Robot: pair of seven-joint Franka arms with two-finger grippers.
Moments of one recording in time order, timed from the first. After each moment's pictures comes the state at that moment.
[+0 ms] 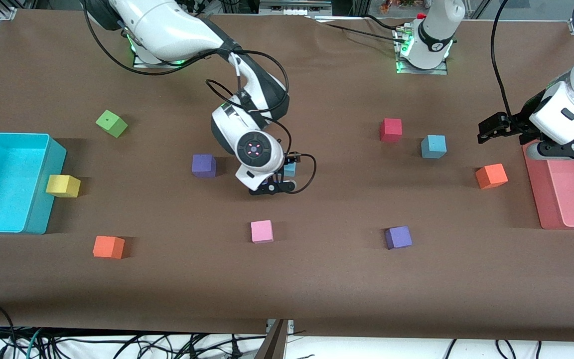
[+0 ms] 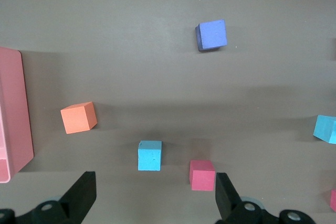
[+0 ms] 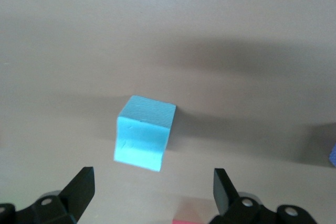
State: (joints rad) left arm -0.13 0.09 0.06 -1.56 -0.03 1.58 -0.09; right arm 0.57 0.83 0.16 -1.15 0.15 1.80 0.53
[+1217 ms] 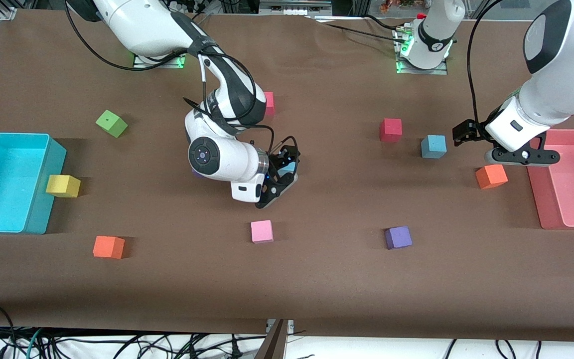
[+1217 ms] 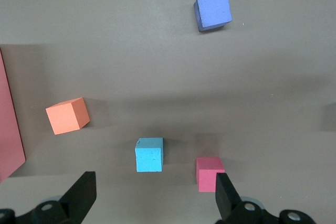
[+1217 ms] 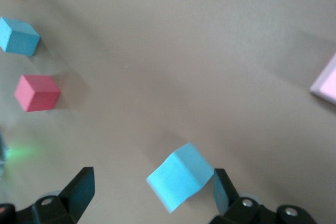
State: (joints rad) left arm -0.15 0.05 0.02 -1.77 0.00 1.71 -0.09; right arm 0.50 0.76 0.16 -1.31 0.44 2.12 -0.27
